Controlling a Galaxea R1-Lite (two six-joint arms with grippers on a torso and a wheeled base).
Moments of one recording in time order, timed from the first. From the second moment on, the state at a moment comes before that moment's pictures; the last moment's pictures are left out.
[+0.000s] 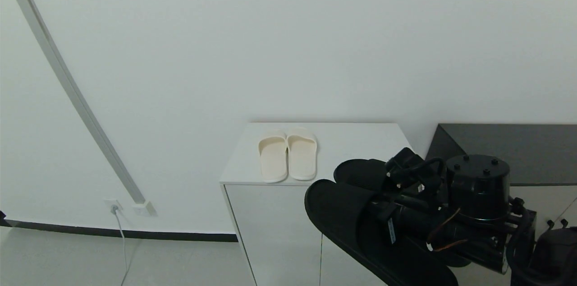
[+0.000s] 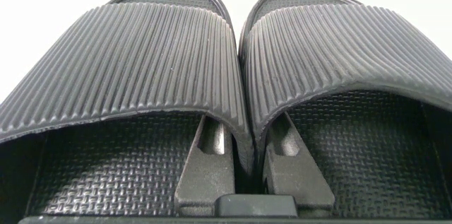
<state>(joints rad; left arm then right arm) 0.00 0.00 0.00 0.00 -0.01 0.00 0.70 1.74 -0.56 -0.89 0.03 -0.06</state>
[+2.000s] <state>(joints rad) 0.00 0.00 0.00 0.00 -0.01 0.00 0.71 1.74 -0.55 -0.89 0.02 -0.07</state>
